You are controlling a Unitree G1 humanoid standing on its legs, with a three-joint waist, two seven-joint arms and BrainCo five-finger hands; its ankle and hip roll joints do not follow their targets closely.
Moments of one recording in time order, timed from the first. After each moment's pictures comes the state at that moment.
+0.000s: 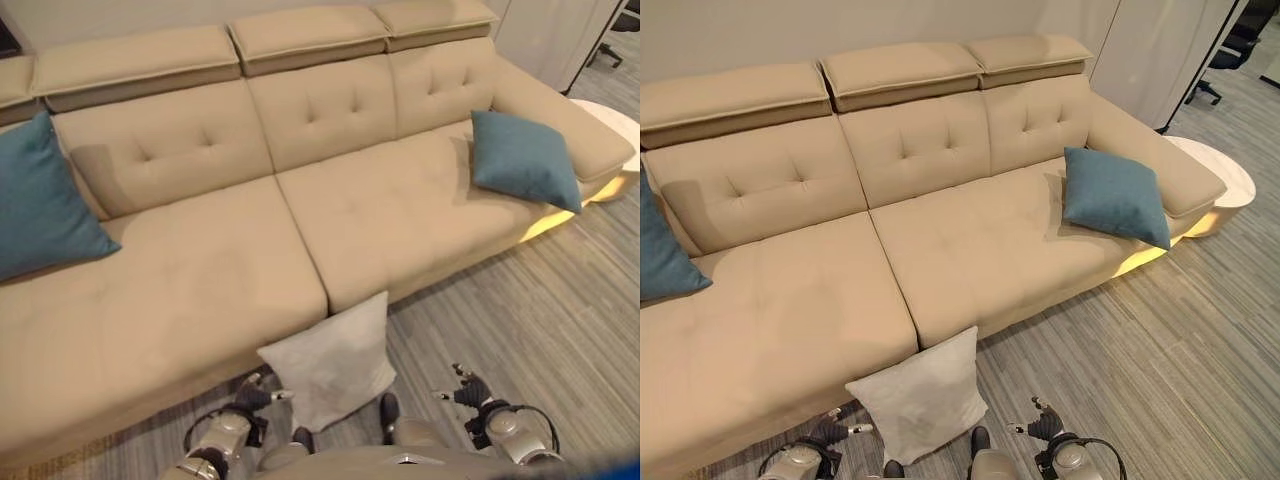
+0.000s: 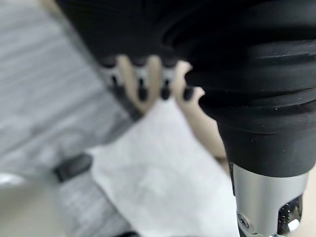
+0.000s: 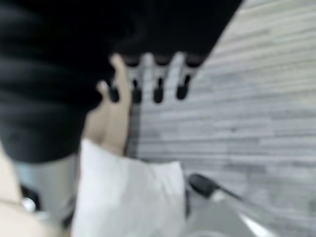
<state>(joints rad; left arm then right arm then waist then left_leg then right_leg) -0.05 0.22 -0.27 1.17 -0.13 -0.10 0.09 -0.01 -0.29 0.32 0.96 -0.02 -0.07 -0.09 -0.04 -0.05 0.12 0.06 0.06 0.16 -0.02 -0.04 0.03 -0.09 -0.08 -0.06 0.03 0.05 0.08</state>
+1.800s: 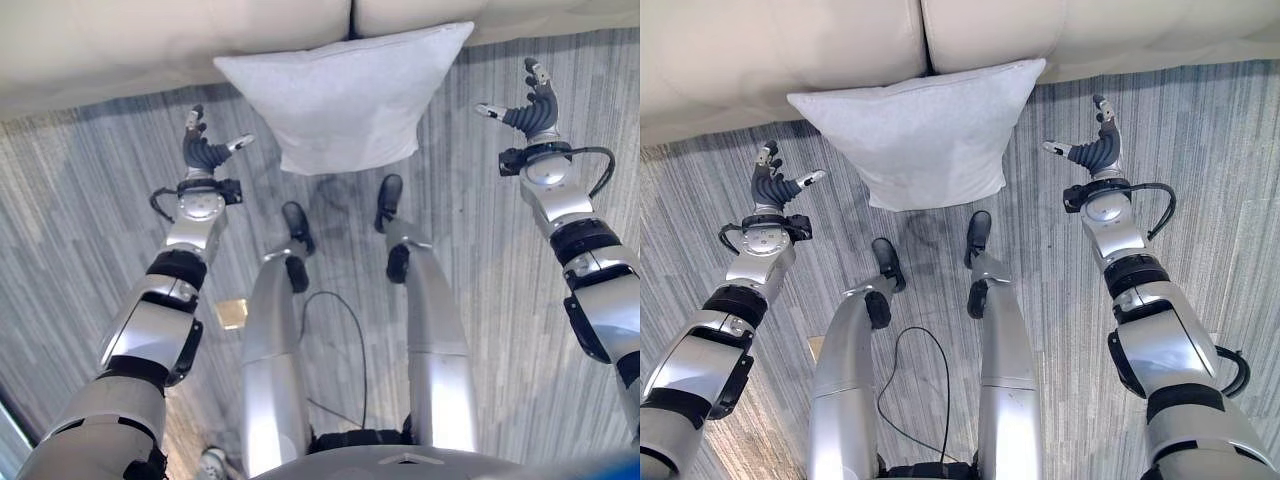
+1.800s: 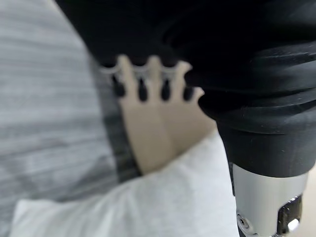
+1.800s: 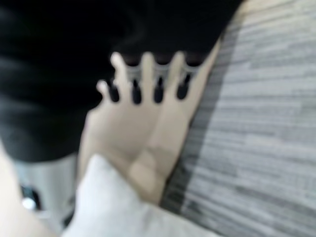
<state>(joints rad) -0.86 0.54 -0.32 0.93 -0.45 -0.25 0.35 -1.03 -0.63 0.42 0.96 0.27 -0.20 -0.34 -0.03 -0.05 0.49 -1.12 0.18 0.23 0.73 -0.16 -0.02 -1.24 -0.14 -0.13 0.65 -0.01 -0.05</state>
